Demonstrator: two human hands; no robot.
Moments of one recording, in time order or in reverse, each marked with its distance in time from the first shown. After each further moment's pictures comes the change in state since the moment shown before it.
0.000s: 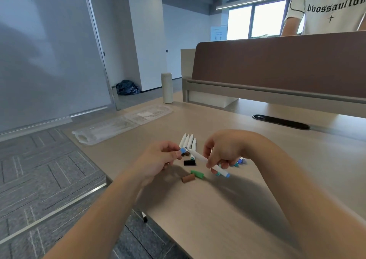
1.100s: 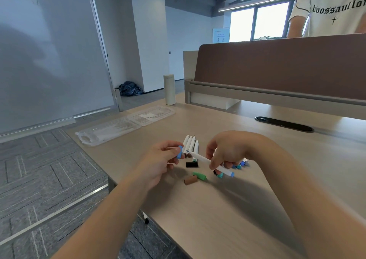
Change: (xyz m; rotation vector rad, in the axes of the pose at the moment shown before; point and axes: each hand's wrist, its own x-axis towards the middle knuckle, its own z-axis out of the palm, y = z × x) left_hand 0.002 0.000 0.006 -0.246 0.074 -0.090; right_hand 0.000 -0.002 -0.003 -0.099 0.035 -0.022
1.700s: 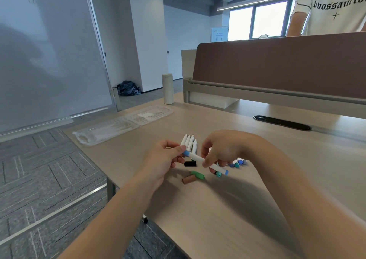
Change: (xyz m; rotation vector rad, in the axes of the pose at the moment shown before) left_hand -0.003 0.002 0.015 0.002 0.104 0.027; right_hand 0.003 -0.003 0.004 -0.002 0.023 -0.044
